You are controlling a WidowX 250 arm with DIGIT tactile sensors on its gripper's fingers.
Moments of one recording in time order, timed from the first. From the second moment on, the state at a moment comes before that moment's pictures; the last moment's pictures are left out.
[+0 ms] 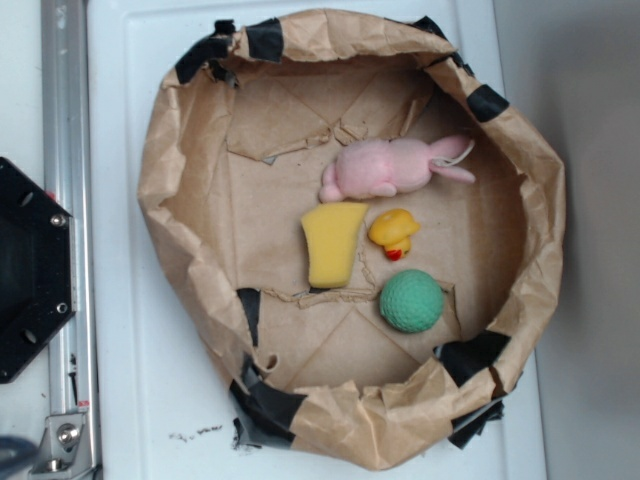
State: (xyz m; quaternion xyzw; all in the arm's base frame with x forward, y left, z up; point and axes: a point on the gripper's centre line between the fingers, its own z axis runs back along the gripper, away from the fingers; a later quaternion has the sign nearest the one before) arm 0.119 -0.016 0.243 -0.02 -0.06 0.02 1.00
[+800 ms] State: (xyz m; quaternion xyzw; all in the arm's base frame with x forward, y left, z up) arm 0.207 -0.017 0.164 0.00 0.00 0.06 1.00
